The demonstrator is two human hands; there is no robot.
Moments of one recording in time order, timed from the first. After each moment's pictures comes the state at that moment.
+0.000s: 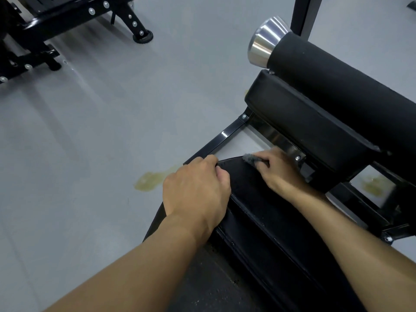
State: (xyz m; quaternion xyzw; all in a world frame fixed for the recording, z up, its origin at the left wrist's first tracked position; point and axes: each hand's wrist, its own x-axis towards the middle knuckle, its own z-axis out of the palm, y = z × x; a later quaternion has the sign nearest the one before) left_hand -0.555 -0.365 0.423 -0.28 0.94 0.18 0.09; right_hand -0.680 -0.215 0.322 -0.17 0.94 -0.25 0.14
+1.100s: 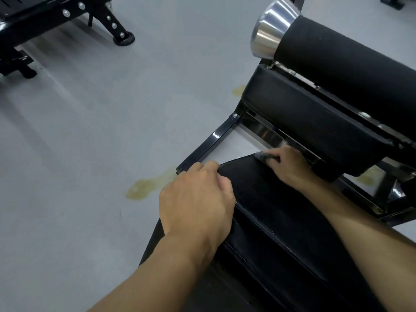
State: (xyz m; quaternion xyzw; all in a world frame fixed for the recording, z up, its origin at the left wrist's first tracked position) left_hand -0.555 -0.366 0.425 -0.27 0.94 0.20 0.08; right_hand -0.702 -0.199 0.317 -0.11 0.95 -0.24 0.16
